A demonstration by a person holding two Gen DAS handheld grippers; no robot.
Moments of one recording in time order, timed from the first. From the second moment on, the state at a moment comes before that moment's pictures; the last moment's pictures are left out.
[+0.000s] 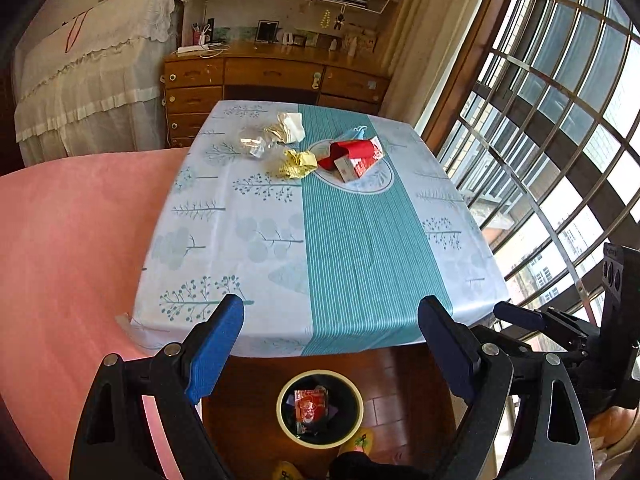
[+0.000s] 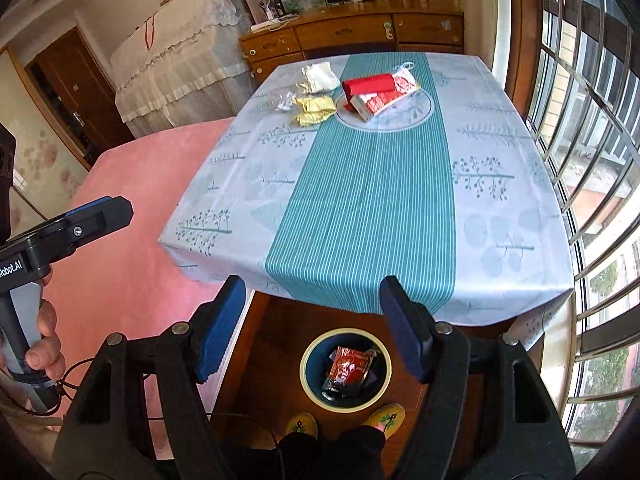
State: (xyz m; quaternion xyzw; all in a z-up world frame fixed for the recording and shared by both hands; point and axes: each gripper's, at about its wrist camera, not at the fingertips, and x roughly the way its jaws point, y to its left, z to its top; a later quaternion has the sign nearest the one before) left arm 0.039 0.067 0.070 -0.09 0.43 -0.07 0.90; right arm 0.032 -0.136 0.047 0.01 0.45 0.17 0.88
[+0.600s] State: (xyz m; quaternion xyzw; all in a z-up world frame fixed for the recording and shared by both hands) left arm 0.131 0.063 0.100 -0.08 0.41 -0.01 0.91; right arm 0.164 -0.137 0.103 -0.02 0.39 0.20 0.90
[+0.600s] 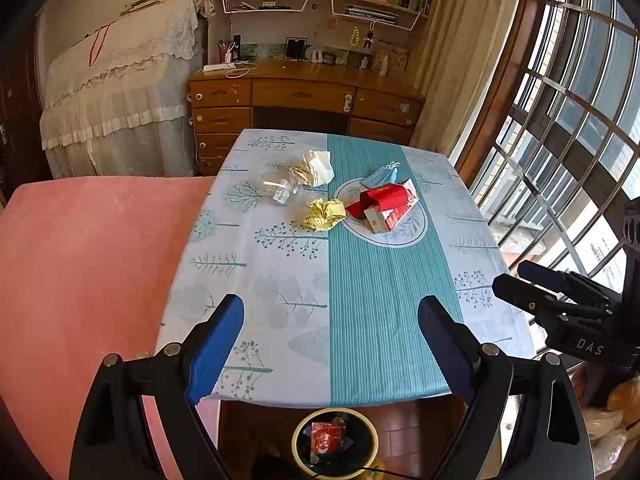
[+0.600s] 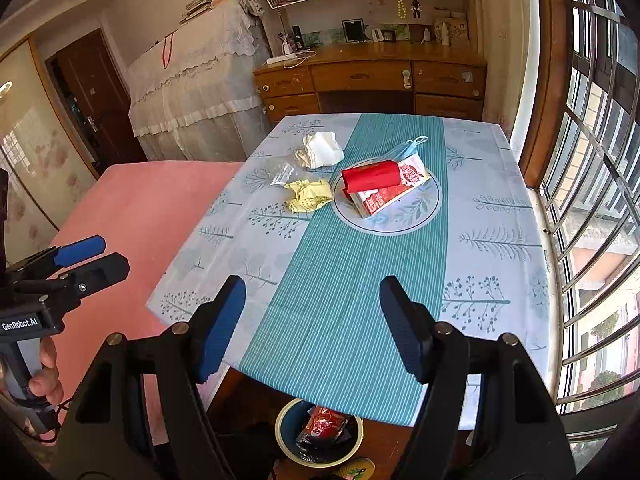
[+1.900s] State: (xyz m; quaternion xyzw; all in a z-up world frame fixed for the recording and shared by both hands) left arm 0.556 0.209 -0.104 0.00 0.56 -0.23 0.80; right arm 0.485 -0.021 -0.061 -0.12 0.48 -0.19 0.85
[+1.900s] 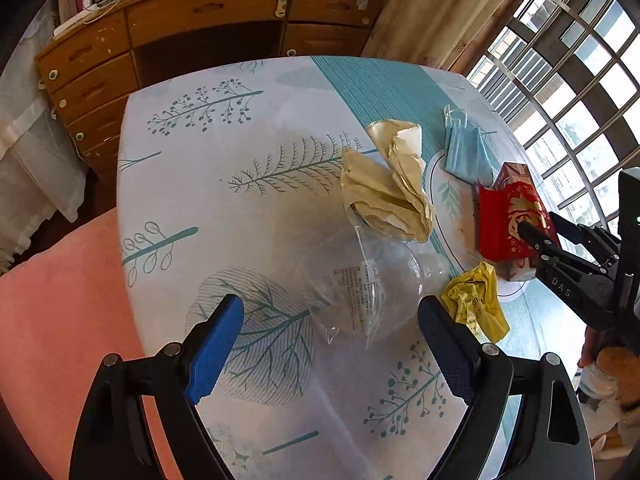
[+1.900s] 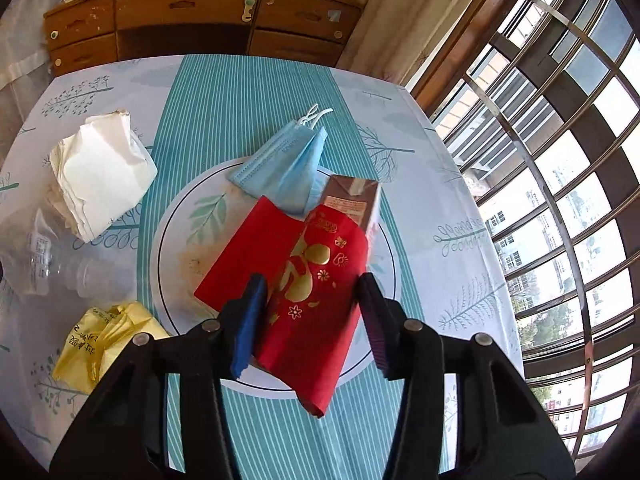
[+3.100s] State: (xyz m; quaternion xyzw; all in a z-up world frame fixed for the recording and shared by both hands) left arm 0.571 0.183 -0.118 0.03 0.56 -0.32 0.76; right arm 0.399 -0.058 -0.026 0.09 0.45 -0.15 0.88
